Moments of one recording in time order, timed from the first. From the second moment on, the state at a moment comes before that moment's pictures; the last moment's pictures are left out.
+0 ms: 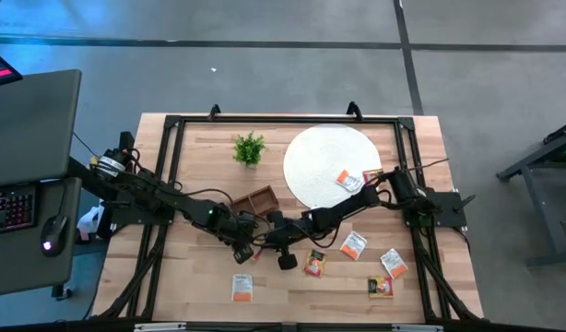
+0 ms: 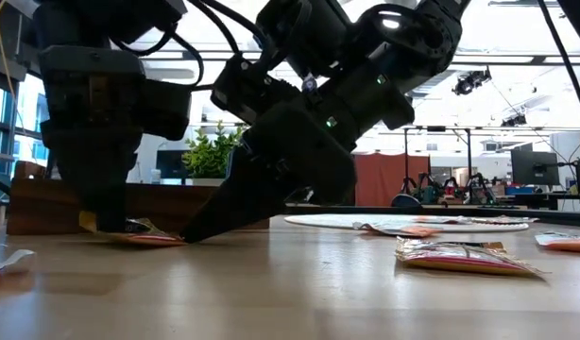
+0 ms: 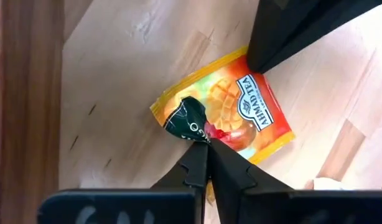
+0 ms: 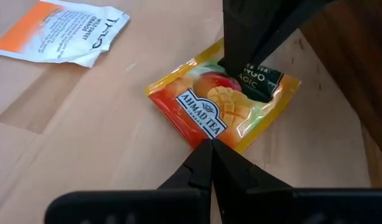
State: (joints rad) left arm -0.37 1.59 0.78 -0.26 0.02 -0.95; right arm 0.22 2.20 1.26 0.29 -0.03 -0.03
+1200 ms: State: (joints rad) left arm -0.33 1.61 1.07 -1.08 -0.61 -0.65; right arm 0.29 1.82 1.26 -0.30 0.22 0.00
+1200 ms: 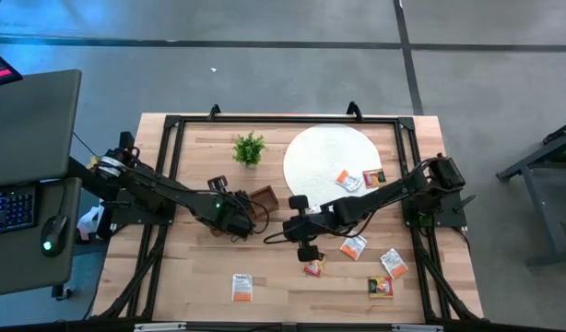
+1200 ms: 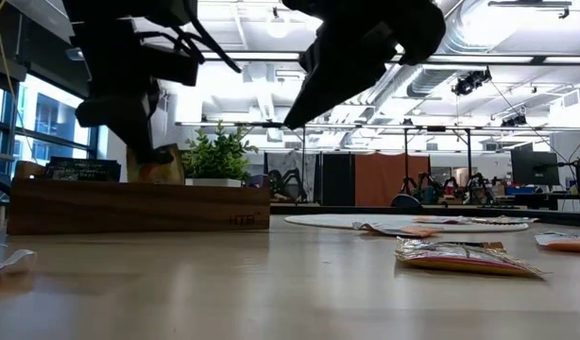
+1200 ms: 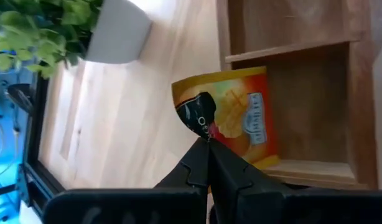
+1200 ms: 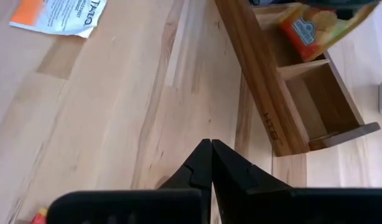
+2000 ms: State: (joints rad) left arm -0.33 1.60 1.11 -1.14 -0.58 -0.70; right arm 0.29 1.80 1.26 -0.39 0.22 0.00
